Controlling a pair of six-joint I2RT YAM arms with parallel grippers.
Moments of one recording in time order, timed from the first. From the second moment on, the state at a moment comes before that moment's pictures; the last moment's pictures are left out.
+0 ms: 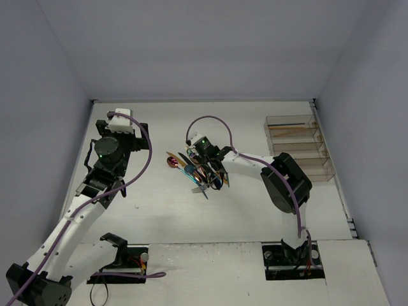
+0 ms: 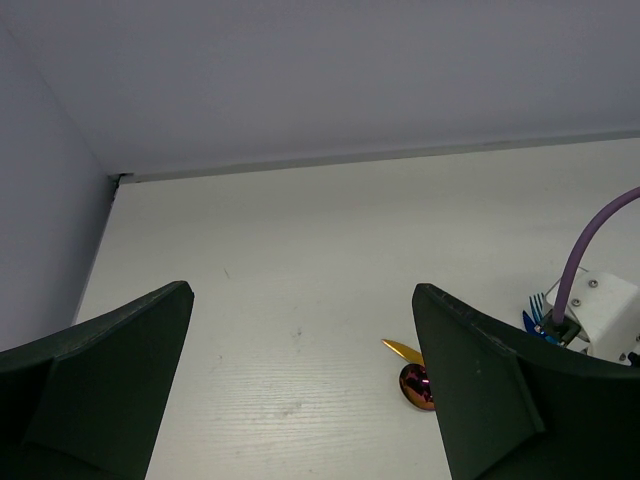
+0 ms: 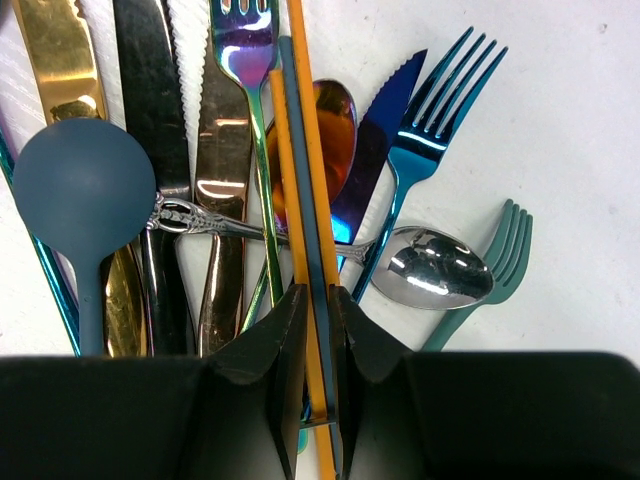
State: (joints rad) left arm -0.39 0.89 0.89 -0.04 -0.33 0.04; right arm 0.77 1.95 1.26 -0.25 0.25 -0.05
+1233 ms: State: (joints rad) left arm -0.40 0.90 0.89 -0.04 -0.32 0.04; right arm 0.77 1.95 1.24 -0.21 0.18 -0.04
